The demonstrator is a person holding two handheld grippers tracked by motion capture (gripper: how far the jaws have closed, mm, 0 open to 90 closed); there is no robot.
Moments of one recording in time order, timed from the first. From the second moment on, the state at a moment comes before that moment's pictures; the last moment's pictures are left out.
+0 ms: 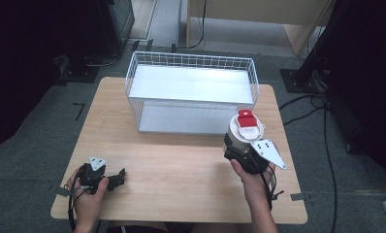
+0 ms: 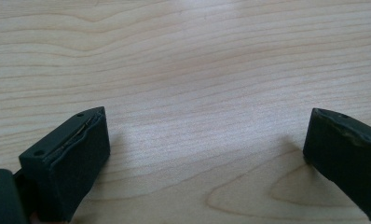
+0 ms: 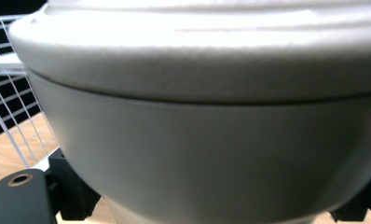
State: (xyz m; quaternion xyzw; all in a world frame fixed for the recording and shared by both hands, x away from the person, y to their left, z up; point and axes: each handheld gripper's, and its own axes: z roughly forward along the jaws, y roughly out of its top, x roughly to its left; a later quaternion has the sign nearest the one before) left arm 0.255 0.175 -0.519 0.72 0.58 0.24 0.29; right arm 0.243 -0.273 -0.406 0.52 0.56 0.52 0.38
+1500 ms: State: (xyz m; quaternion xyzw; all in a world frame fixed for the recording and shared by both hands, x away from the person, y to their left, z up) left arm 0.255 0.175 -0.519 0.72 0.58 0.24 0.29; right arm 0.343 -0.215 -0.305 0.46 0.56 0.57 0.39
